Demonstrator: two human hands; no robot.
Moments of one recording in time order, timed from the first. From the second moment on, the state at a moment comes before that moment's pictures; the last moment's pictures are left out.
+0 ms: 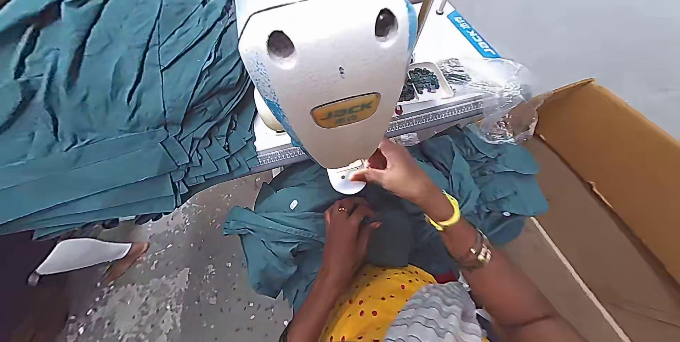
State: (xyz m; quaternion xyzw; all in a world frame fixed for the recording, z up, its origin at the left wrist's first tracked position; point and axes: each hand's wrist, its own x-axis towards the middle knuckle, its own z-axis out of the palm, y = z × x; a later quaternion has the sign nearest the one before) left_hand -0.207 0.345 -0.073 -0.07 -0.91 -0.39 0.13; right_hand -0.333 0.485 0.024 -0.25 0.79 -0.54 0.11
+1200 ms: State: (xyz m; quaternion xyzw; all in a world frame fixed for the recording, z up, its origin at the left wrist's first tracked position) left_hand -0.268 0.265 0.012 0.05 -0.84 -0.54 0.01; right_hand -0.409 0.534 -0.003 -0.22 0.91 -0.24 -0.23
